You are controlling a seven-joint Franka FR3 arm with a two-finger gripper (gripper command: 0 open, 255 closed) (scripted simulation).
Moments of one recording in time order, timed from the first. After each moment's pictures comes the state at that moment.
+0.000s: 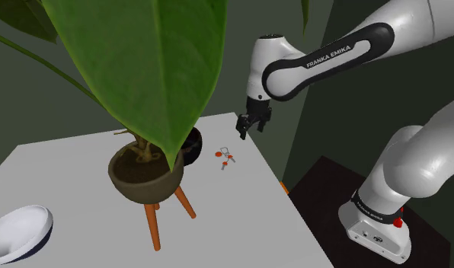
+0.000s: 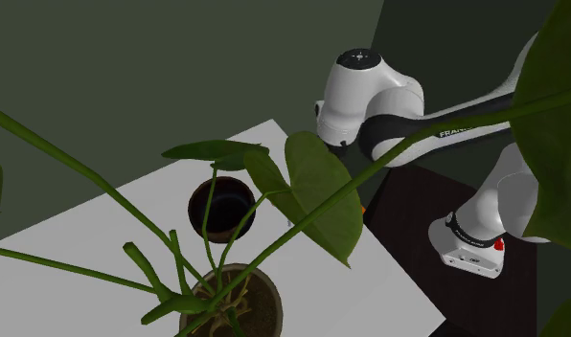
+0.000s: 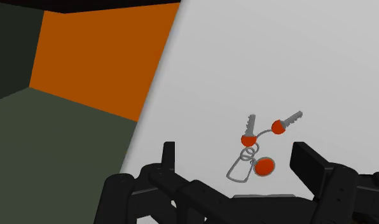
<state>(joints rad) 0.08 -0.29 0.21 -2.45 0.13 2.23 0.34</state>
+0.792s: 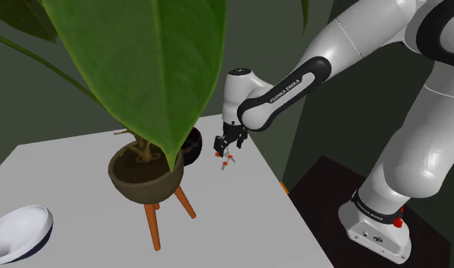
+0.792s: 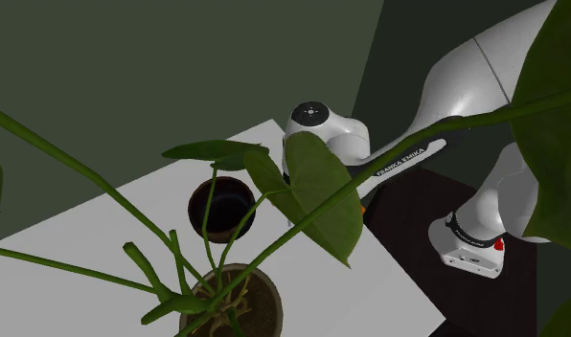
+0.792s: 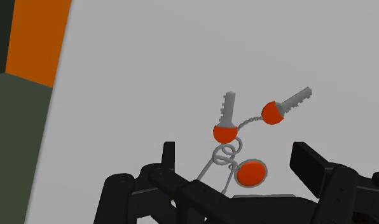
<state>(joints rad) 0.09 0.08 0.28 -2.33 -0.03 2.48 0.53</state>
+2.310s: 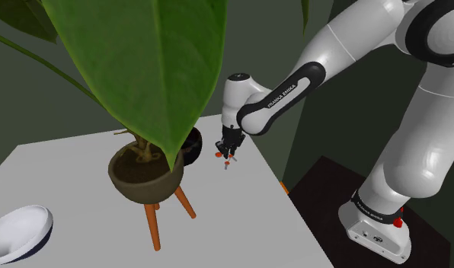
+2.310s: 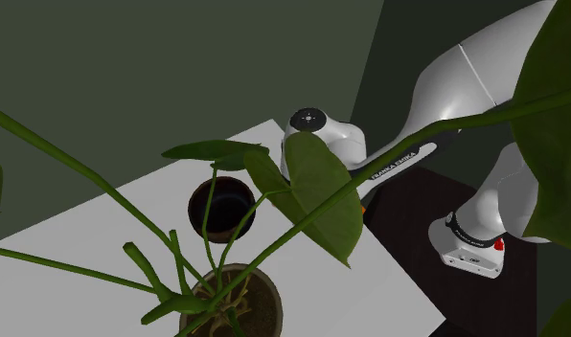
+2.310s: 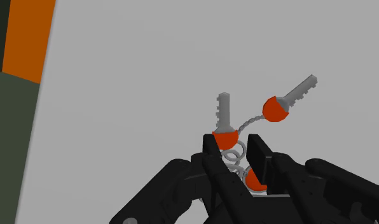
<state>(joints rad) 0.10 0.12 0.28 -2.33 -0.06 2.53 0.55</state>
